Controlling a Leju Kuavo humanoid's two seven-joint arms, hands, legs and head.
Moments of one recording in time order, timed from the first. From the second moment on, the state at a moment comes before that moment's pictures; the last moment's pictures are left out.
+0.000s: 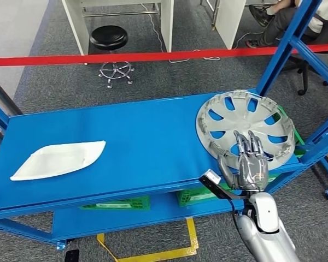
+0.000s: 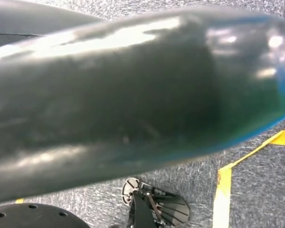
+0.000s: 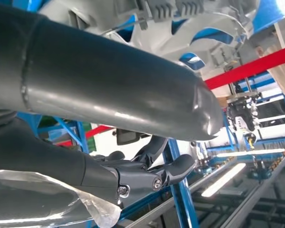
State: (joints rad) left arm -0.09 -0.19 1.05 -0.22 -0.84 0.34 -0.36; right arm -0.17 -0.11 0.18 -1.28 1.19 -0.57 0.08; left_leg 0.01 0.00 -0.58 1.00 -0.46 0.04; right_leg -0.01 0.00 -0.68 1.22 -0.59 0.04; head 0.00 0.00
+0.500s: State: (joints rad) left arm -0.09 -0.18 1.06 -0.22 -0.83 0.35 -0.36; right arm -0.15 -0.16 0.08 -1.20 1.05 -0.38 -0.01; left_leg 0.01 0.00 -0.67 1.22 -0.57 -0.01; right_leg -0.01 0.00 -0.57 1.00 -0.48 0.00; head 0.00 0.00
